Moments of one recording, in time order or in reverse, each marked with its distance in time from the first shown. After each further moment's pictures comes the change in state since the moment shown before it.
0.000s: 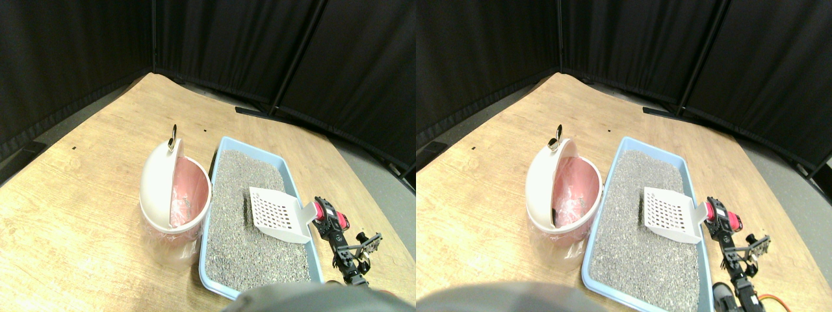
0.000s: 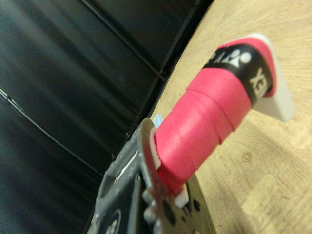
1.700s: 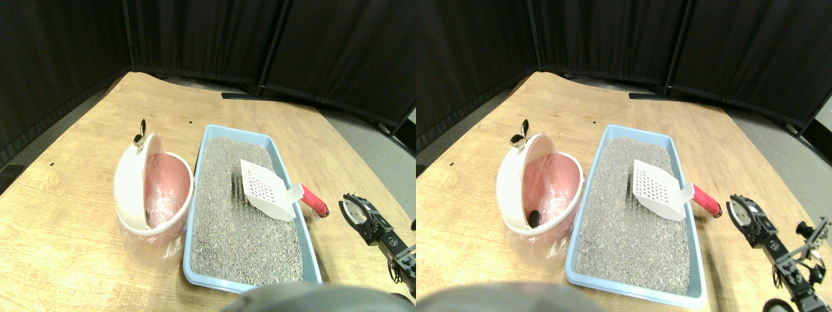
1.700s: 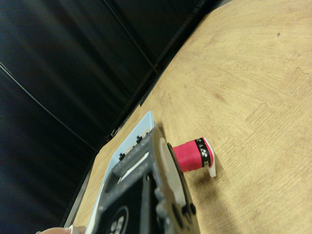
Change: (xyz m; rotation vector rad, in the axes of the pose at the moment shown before) right arm -0.071 -0.024 0.052 -0.015 0.144 0.075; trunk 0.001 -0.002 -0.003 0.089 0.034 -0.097
